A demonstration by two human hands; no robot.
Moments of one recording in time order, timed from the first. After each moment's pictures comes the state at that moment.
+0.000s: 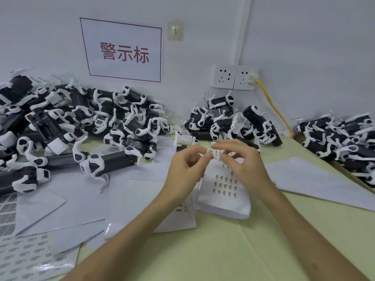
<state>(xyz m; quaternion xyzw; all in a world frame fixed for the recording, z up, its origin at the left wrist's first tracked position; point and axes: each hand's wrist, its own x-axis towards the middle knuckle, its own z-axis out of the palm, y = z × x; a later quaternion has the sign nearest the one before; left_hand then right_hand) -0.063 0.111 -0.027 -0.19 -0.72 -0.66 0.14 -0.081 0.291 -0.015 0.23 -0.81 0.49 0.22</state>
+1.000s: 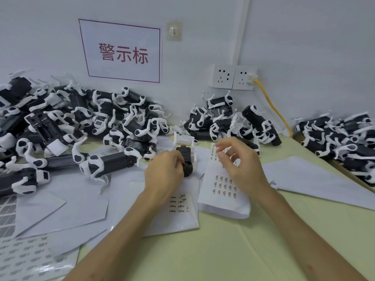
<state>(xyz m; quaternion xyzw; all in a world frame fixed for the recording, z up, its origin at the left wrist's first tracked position) -0.089 0.079 -0.040 -0.01 -0.93 -0.31 0.20 -0.084 0.290 -0.025 0.25 -0.82 0.42 0.29</state>
